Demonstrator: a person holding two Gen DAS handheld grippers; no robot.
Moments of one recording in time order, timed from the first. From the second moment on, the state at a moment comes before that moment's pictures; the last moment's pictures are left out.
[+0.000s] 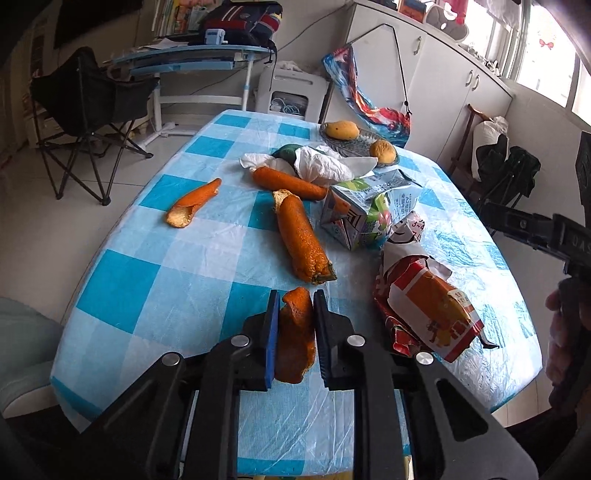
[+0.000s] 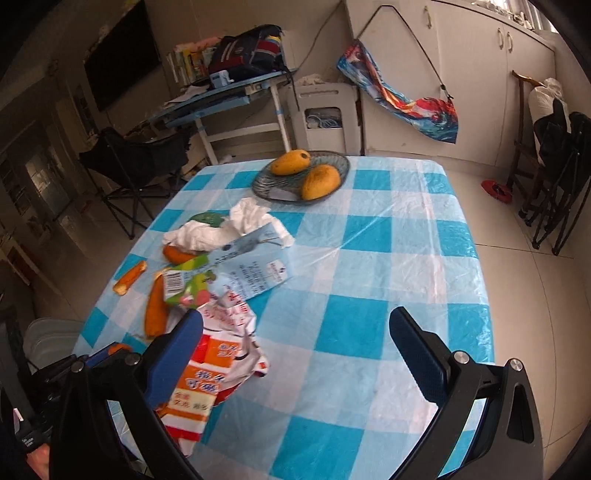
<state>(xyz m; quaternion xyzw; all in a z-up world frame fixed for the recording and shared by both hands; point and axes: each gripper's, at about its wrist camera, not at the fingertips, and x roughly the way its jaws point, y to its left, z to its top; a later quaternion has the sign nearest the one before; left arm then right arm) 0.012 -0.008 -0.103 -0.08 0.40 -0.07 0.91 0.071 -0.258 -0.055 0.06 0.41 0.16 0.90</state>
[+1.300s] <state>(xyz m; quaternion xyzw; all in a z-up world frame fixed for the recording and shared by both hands) -0.024 0.011 -0.087 -0.10 0.36 -0.08 0.92 0.009 -0.228 -0.055 0.10 0.41 0.25 0.87</state>
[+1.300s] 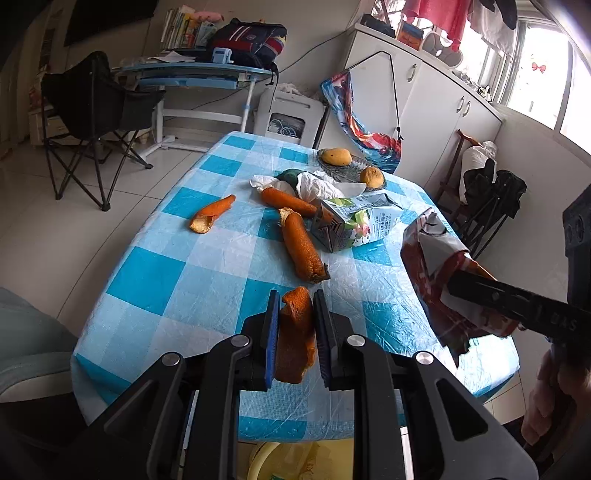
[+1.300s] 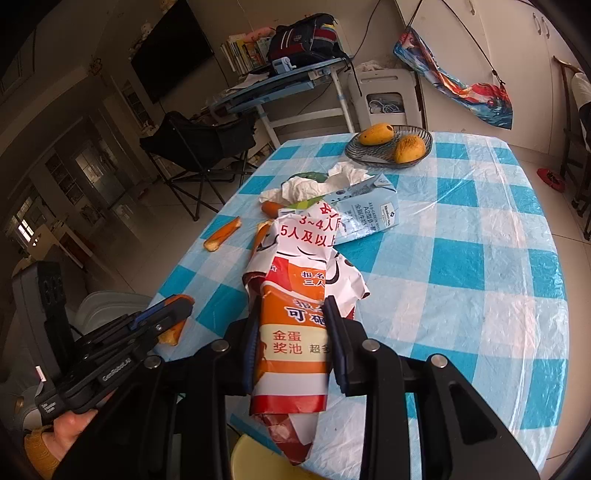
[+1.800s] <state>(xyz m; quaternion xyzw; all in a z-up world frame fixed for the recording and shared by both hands) -0.047 0.009 -0.076 -0.07 0.34 -0.08 0.93 -0.097 -0.184 -0.101 0.03 0.50 0.30 0.81</state>
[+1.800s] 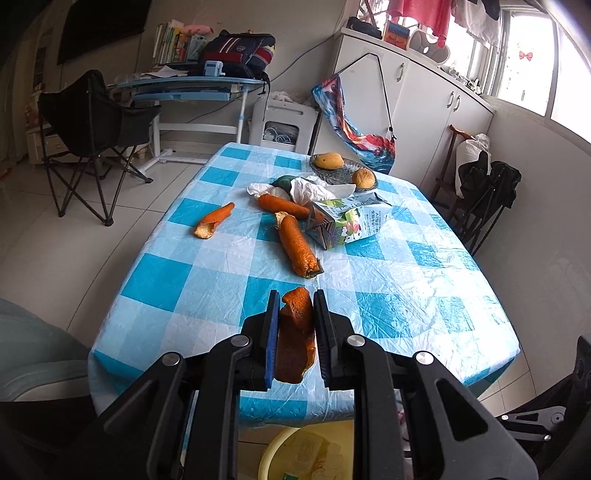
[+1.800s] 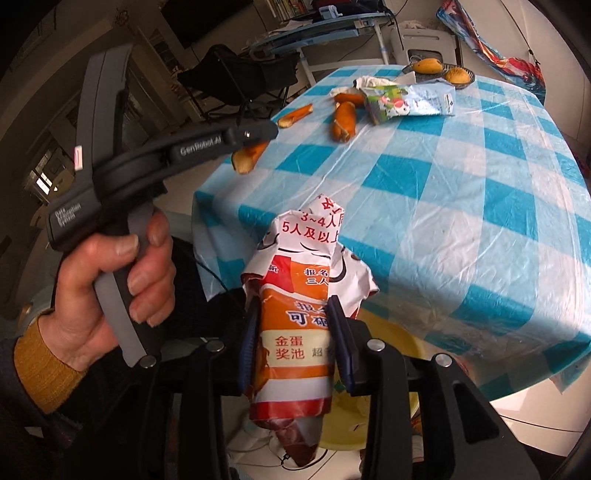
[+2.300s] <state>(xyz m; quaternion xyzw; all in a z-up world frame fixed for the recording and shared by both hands) -0.088 -0.014 -0.085 -0.04 0.37 -0.12 0.92 -0.095 -0.208 -0.093 0.08 0.47 0.26 0.84</state>
